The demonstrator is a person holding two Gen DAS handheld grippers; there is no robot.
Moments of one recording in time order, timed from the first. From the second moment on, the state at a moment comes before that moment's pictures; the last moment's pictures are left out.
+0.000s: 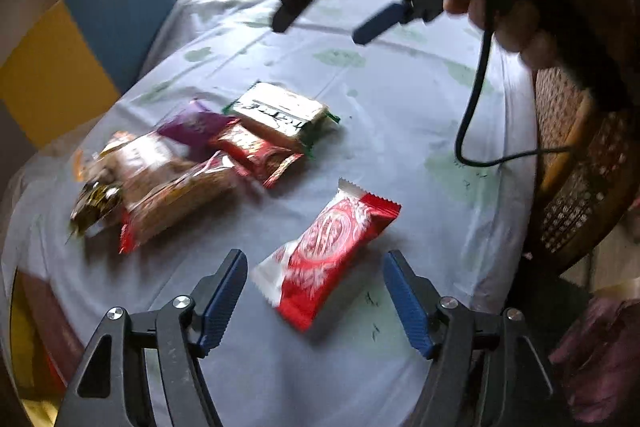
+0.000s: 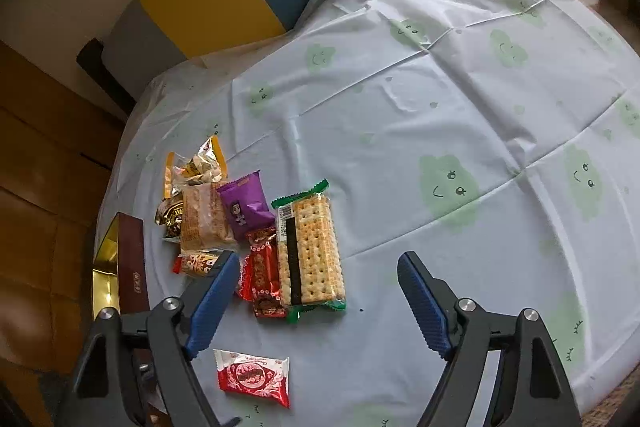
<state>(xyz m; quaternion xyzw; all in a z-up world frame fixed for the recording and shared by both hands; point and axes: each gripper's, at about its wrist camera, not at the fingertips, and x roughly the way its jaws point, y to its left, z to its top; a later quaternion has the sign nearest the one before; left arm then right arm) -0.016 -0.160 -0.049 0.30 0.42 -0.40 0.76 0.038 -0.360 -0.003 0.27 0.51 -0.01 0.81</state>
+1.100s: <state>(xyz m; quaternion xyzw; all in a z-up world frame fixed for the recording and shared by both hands) -0.007 -0.066 -0.071 0.07 0.44 -0.27 0.85 0.045 -0.315 -0.004 0.17 0.54 0.05 0.82</state>
